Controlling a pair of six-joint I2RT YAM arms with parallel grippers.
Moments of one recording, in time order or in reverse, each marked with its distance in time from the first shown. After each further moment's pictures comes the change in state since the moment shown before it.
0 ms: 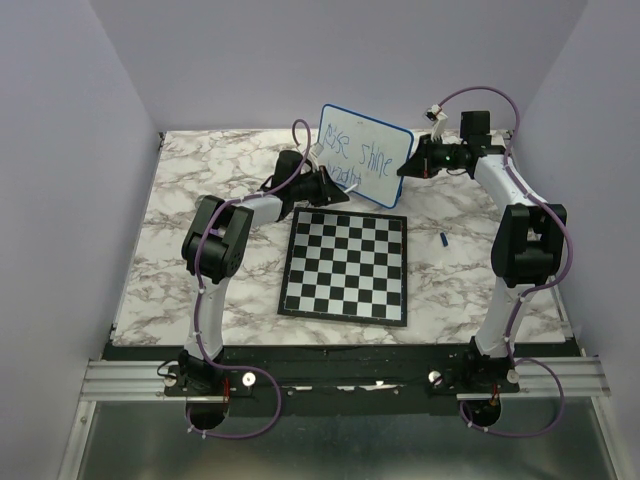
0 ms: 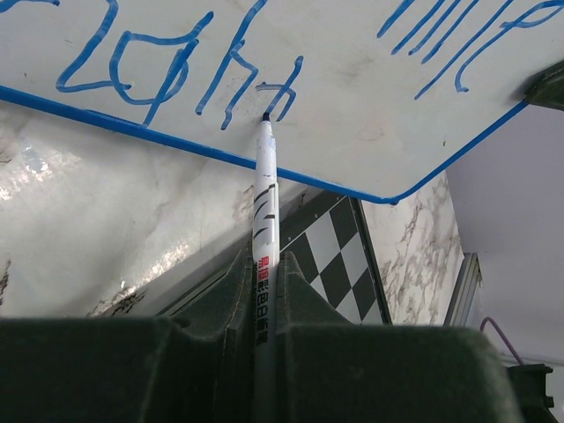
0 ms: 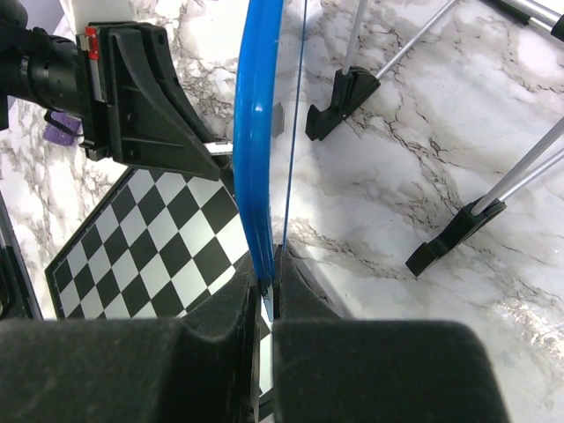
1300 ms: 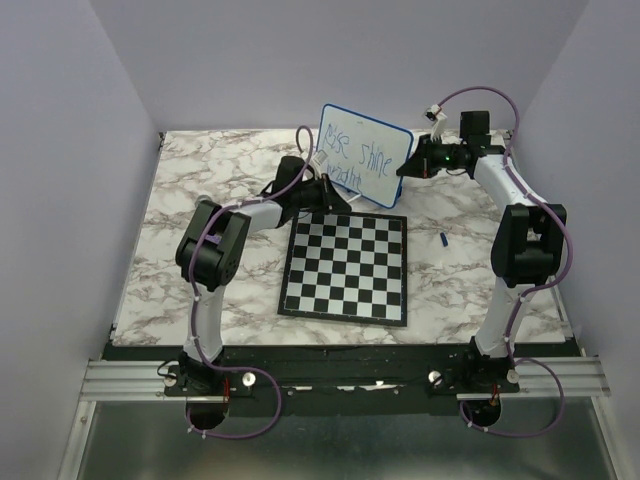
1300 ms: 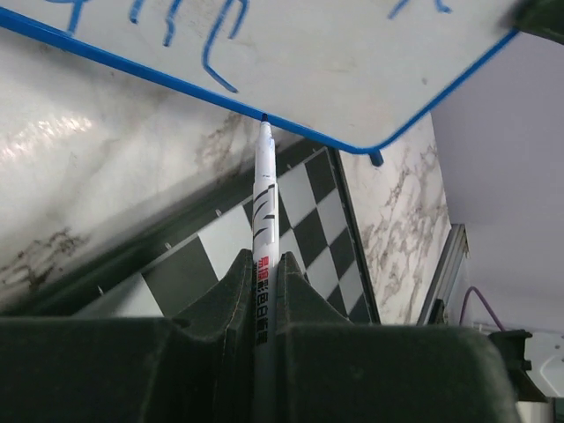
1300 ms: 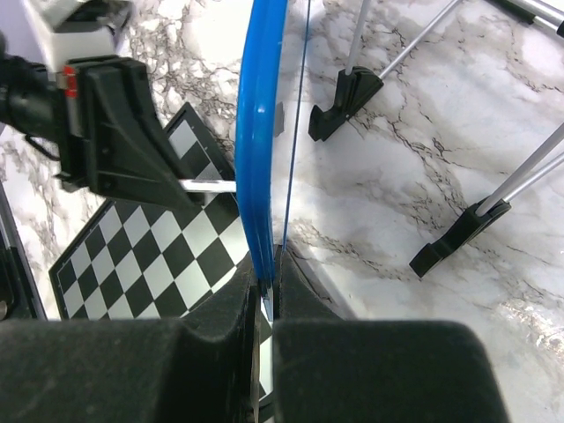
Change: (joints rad) left arm -0.029 -0.042 -0.059 -0.033 0.021 -0.002; right arm 0.001 0.000 0.000 0.000 0.000 -0.003
